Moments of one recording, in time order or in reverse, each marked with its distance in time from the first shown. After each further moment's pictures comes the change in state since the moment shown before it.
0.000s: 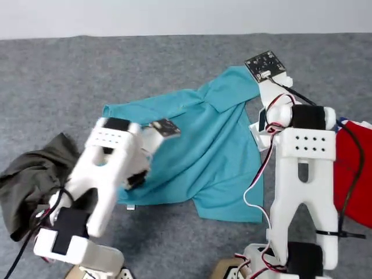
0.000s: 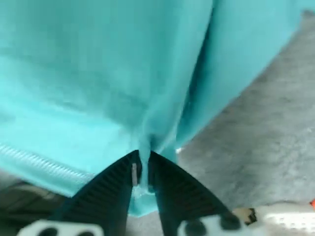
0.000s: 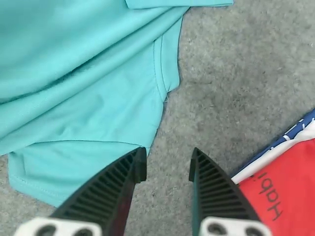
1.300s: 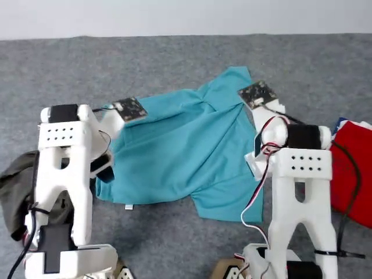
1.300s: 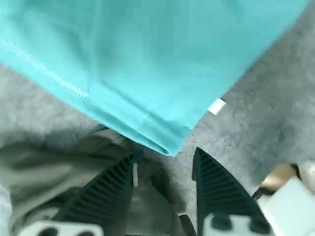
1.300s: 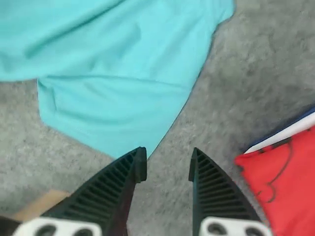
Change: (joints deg) left arm -12.1 -8.1 -9.7 10.4 -20.4; right arm -1.1 -9.1 14.0 9.5 0.0
